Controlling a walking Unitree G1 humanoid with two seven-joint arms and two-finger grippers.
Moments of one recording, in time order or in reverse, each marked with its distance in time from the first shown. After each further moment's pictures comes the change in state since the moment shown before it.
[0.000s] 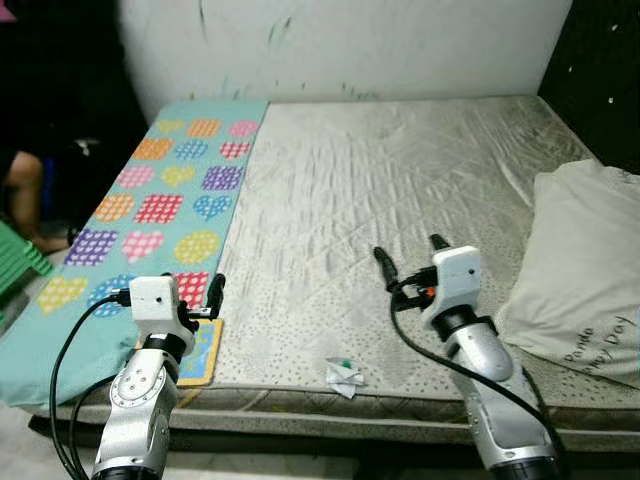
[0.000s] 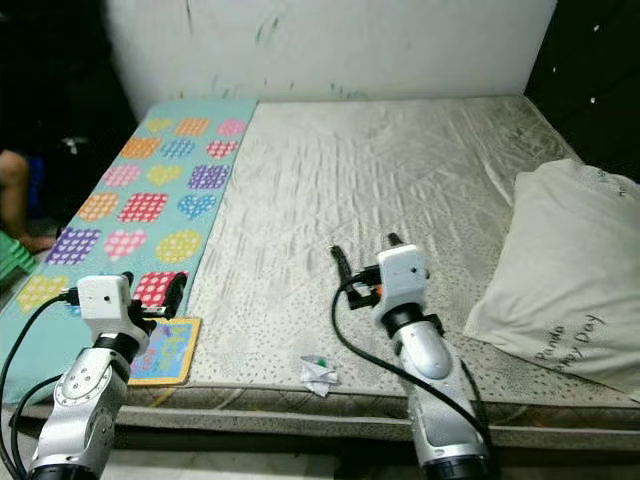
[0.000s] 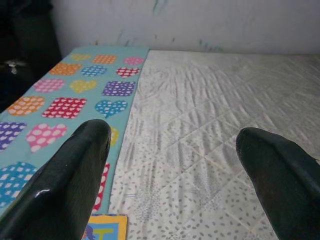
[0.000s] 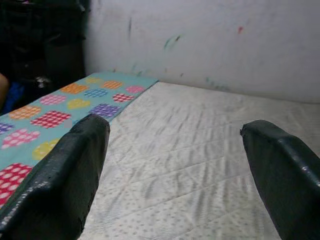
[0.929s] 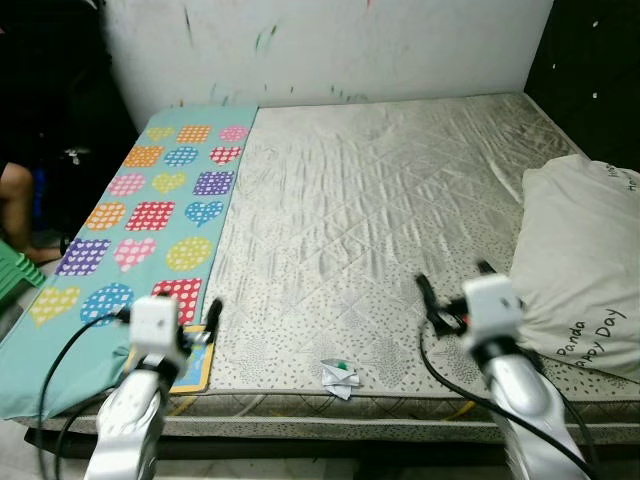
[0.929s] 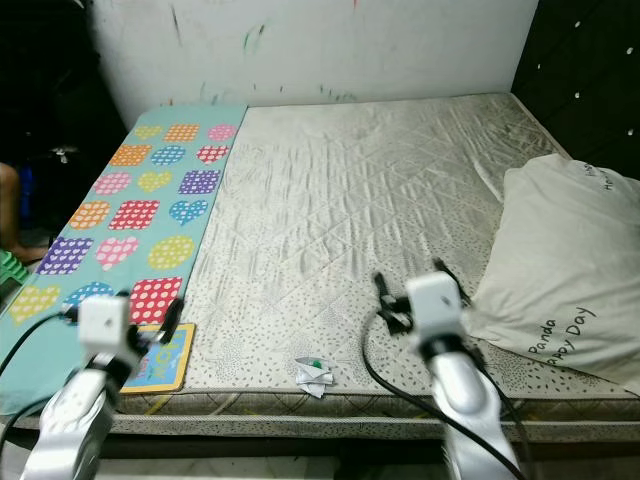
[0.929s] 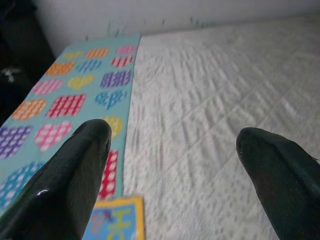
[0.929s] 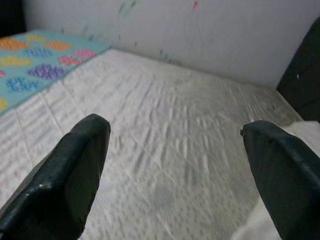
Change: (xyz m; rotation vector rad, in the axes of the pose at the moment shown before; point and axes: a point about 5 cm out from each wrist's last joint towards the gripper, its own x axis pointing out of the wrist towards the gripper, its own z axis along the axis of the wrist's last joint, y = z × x) left arm -0.029 0.013 -0.022 0.126 0.075 -0.026; right arm -0.047 -0.032 -0.022 -0.180 0.136 -0.134
